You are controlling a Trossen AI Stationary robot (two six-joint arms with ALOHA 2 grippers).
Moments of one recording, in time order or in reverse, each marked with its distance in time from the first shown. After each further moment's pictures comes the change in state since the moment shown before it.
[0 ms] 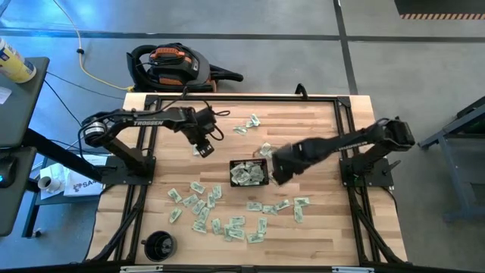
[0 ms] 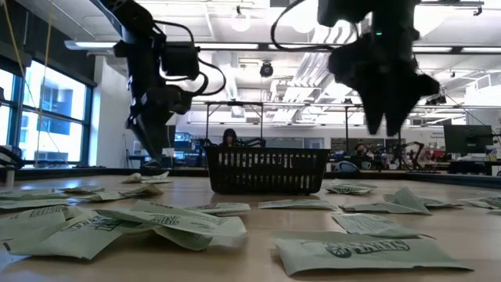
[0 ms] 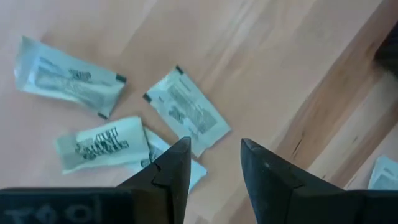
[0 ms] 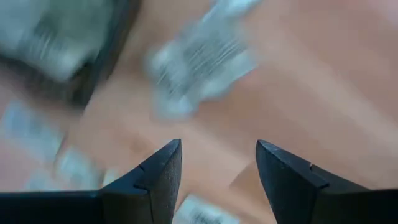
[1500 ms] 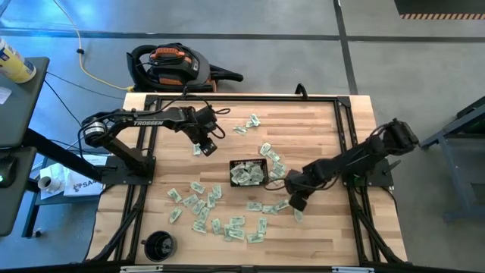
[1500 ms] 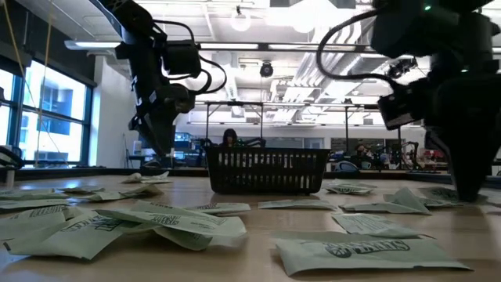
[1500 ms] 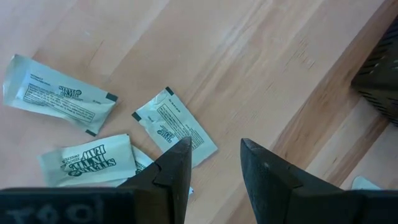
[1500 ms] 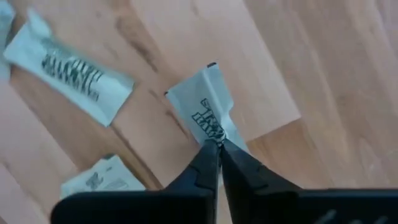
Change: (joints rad) left arm 0.000 0.000 -0.001 0.067 0.025 -0.053; right arm 0.171 -0.008 -0.329 0.310 -0.064 -0.227
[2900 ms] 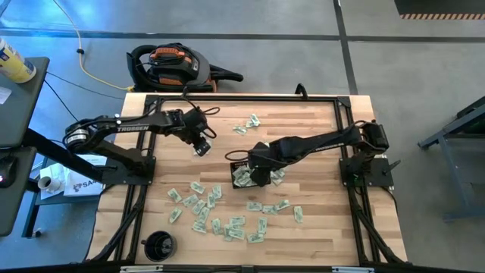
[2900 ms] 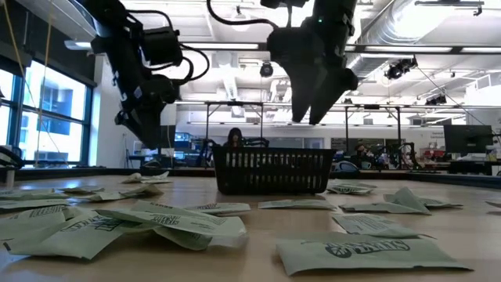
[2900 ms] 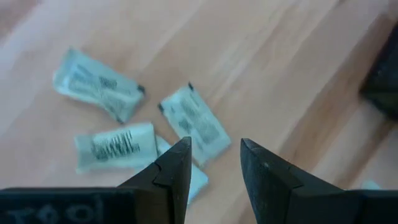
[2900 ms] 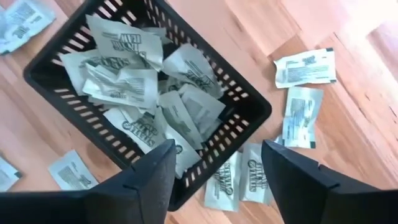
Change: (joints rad) left arm 0.000 -0.176 -0.142 0.097 -0.079 -0.033; right arm -0.209 0.265 0.698 -0.326 0.241 -0.121
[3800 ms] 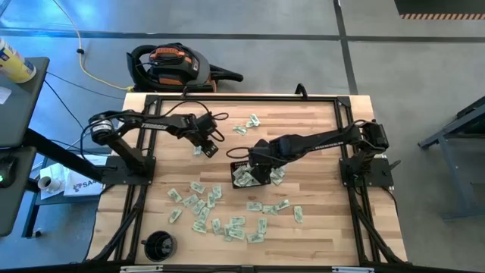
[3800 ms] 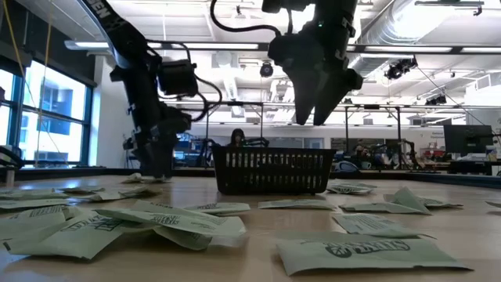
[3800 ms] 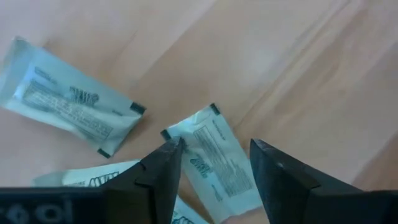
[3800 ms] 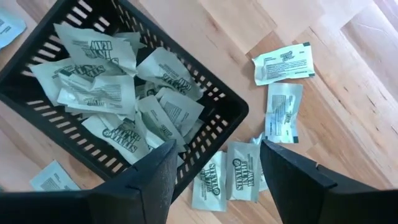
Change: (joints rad) left arm 0.000 0.254 0.000 0.150 -0.037 -0.045; right arm -0.015 0.000 0.000 -0.034 0.026 0.041
